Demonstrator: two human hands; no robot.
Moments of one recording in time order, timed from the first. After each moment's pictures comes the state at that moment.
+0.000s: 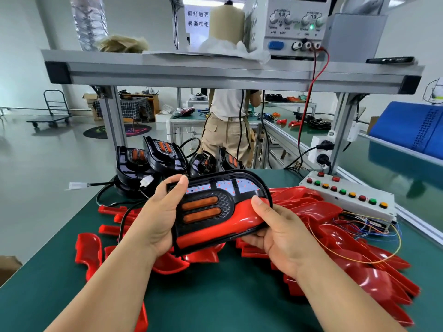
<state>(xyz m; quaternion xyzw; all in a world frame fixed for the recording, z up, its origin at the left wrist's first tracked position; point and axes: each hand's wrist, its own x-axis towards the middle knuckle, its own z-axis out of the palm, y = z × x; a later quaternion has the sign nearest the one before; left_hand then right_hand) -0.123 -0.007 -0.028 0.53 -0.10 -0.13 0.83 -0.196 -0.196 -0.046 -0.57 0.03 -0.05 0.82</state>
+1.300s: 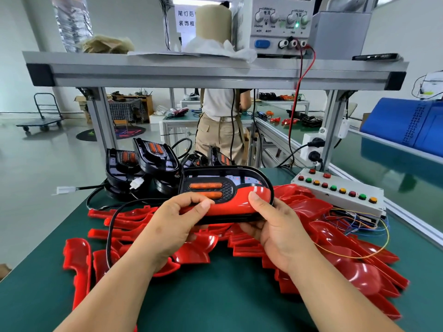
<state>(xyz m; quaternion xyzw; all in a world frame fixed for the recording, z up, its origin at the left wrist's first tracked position) -0.136 -0.020 -0.039 0.71 -0.19 -0.09 0.67 -0.188 -0.209 -0.054 -0.56 0.03 -0.13 0.82</state>
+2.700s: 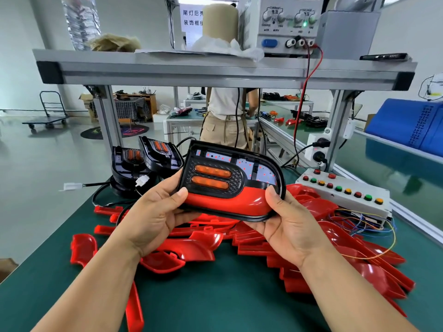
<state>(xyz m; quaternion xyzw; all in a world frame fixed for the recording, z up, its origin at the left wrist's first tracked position) -0.114 0.008 -0.034 0.57 -0.31 -0.13 0.75 -0.192 -0.217 -0.043 -0.44 -0.06 -0.08 0.89</state>
